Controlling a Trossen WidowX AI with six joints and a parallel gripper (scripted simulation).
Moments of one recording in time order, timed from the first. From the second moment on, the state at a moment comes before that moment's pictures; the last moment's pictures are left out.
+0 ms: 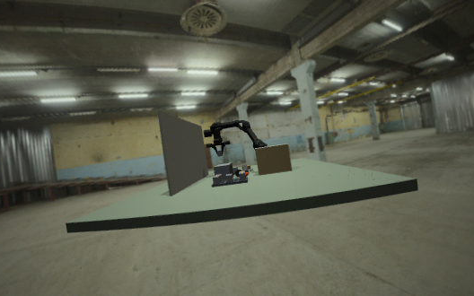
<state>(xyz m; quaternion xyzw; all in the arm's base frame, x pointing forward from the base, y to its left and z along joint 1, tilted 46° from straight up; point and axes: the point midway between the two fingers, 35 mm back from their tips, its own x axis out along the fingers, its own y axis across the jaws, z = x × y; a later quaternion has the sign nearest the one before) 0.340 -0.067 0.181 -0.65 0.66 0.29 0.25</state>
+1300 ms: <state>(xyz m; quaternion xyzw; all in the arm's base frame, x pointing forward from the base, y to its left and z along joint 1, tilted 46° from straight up) 0.342 -0.092 0.171 -0.65 0.66 0.29 0.25</state>
